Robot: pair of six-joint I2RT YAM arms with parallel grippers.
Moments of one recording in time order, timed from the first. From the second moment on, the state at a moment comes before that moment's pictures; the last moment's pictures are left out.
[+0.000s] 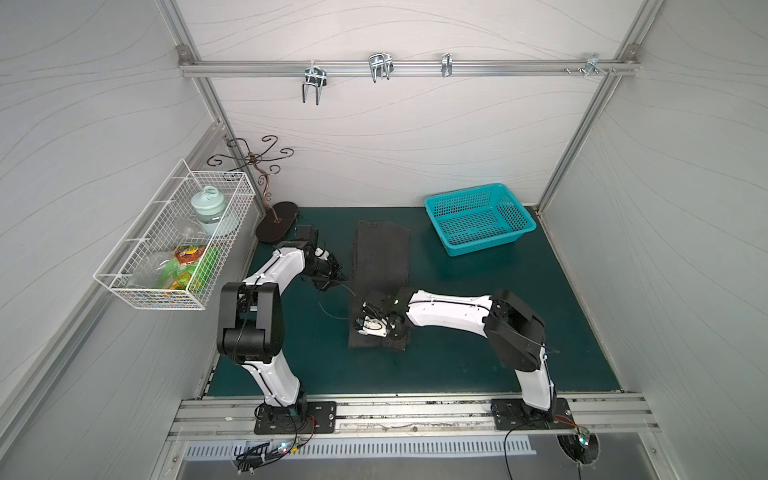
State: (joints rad) left arm -0.01 1.74 1.23 -0.80 0.58 -0.62; right arm 1.13 2.04 1.50 -0.91 -0.10 -0.31
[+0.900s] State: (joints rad) left arm 0.00 1.80 1.27 -0.97 0.63 -0.51; right arm 0.78 2.46 2.01 -1.27 -0.95 -0.38
